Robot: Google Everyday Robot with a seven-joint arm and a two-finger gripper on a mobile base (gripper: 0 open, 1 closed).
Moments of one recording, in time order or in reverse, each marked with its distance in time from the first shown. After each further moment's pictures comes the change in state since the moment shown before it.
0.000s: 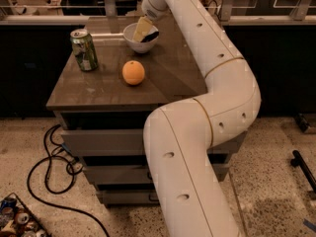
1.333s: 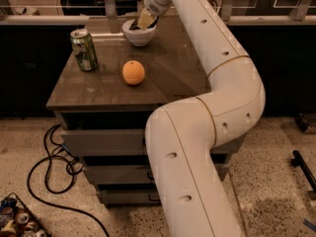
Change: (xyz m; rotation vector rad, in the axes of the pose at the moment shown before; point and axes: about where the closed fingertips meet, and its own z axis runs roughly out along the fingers) arm -0.003 -0.009 -0.017 0.022 -0.010 0.001
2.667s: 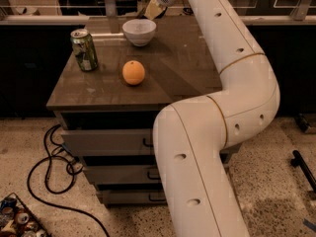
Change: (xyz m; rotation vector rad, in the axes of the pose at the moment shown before) arm 0.005 -0.022 -0.037 0.047 -0.020 0.073
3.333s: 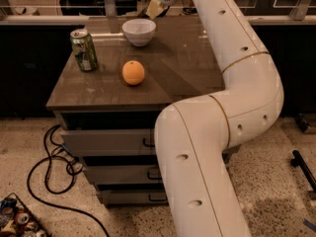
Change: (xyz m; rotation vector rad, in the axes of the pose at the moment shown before) arm 0.005 0.003 -0.016 -0.028 0.016 0.051
